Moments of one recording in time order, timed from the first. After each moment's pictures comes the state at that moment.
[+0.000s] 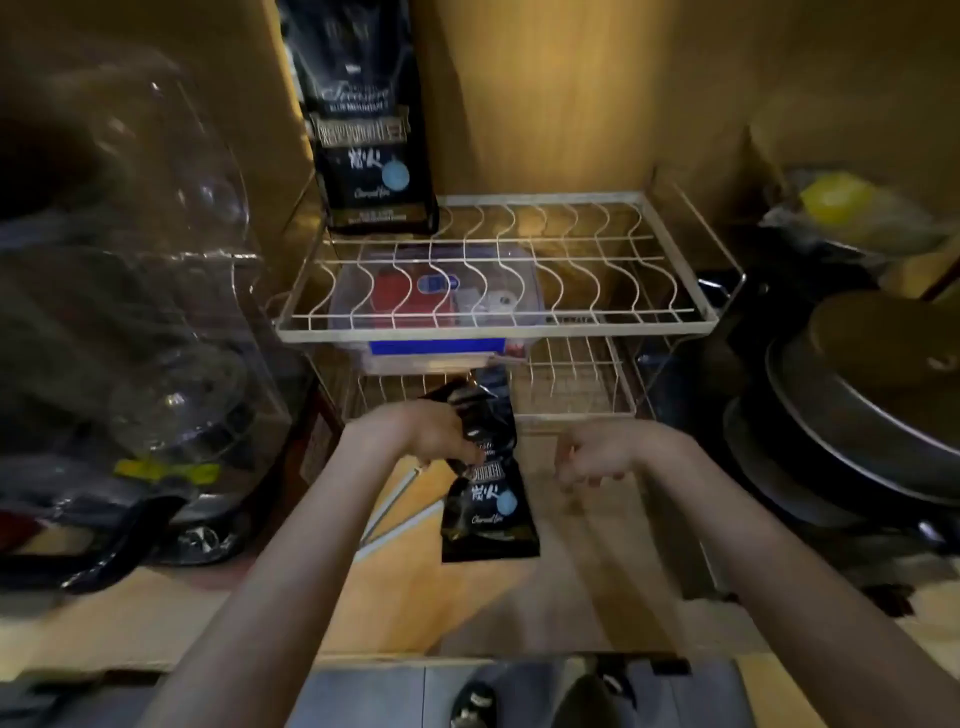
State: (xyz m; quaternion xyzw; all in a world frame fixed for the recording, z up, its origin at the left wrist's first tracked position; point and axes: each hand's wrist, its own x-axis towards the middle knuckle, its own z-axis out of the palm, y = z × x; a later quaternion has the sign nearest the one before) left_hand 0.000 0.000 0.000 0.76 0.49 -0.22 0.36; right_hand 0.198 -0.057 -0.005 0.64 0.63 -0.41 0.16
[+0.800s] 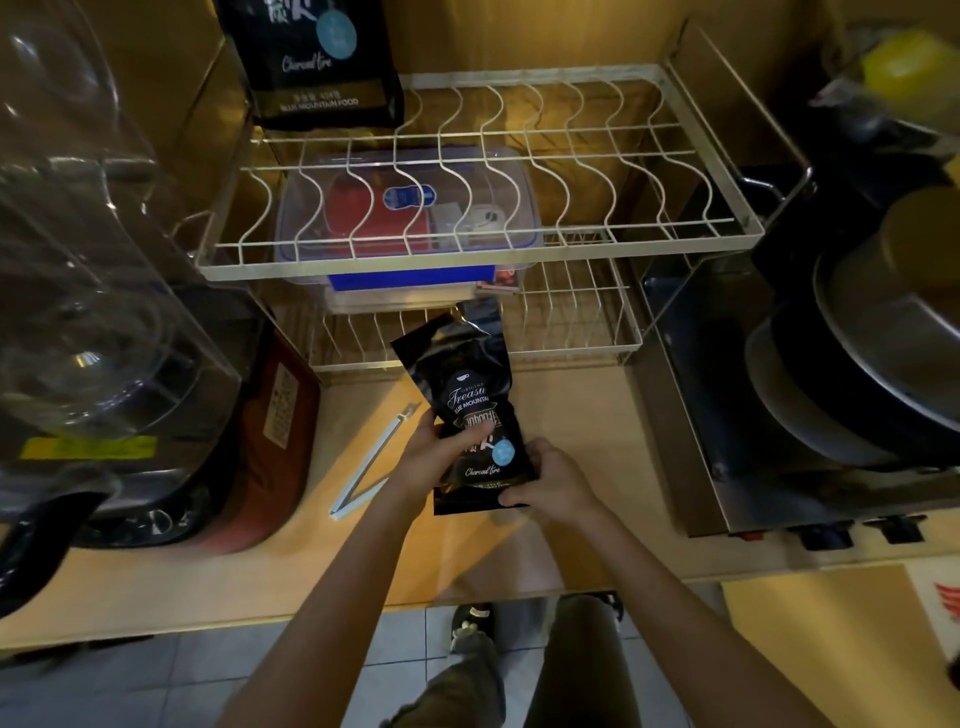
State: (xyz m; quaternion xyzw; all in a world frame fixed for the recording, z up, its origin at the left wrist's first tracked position) left_hand 0.003 -0.045 -0.126 0.41 0.57 0.21 0.68; right_hand 0.153 -0.102 -0.155 0.75 0.43 -0.48 -0.17
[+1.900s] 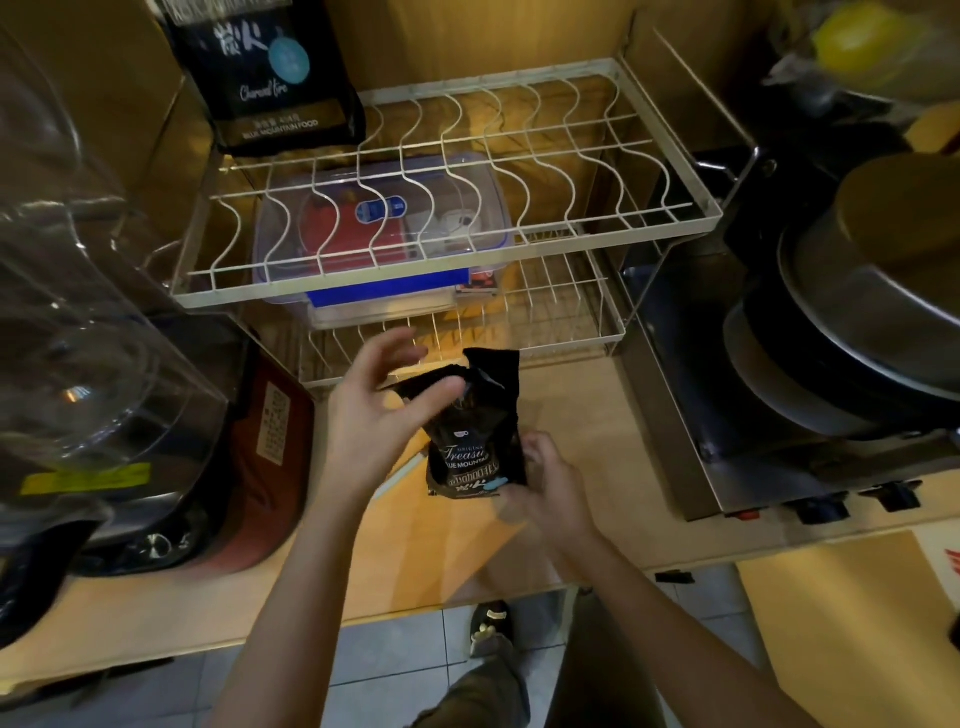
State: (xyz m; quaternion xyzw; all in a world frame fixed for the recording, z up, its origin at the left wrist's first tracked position) left_hand -0.016 -0.046 -0.031 0.66 0.50 0.36 0.43; right_hand 0.146 -0.128 -0.172 0.69 0.43 -0.42 -0.40
